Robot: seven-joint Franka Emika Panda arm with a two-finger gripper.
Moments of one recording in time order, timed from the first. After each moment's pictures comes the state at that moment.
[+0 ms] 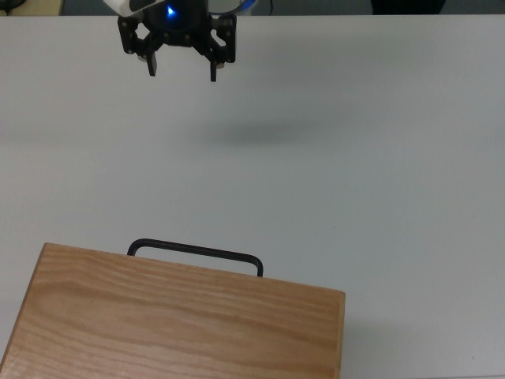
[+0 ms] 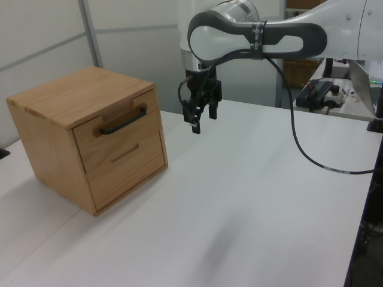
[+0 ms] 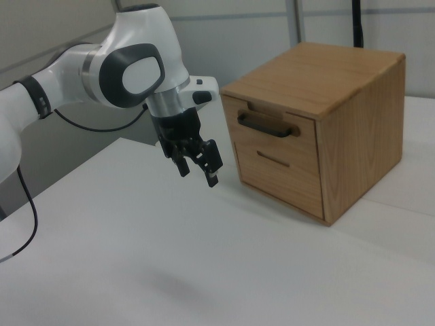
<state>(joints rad) 0.03 0.17 0.00 -1.43 -0.05 1.63 0.05</state>
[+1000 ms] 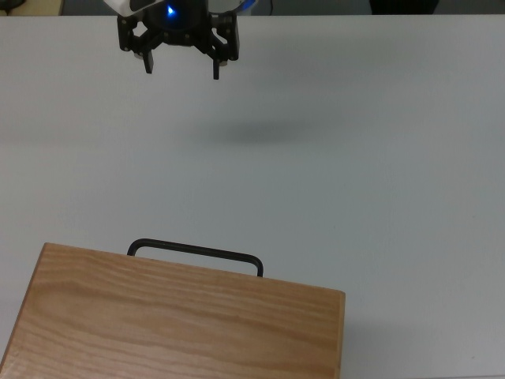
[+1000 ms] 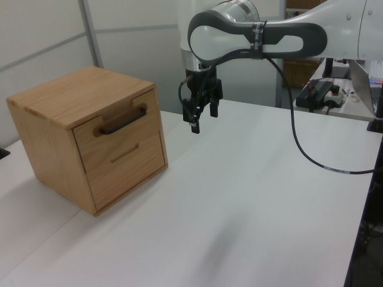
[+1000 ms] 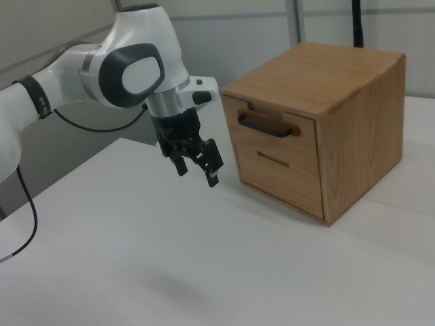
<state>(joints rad) 0.03 0.17 0.00 -1.43 -0.05 1.62 0.05</state>
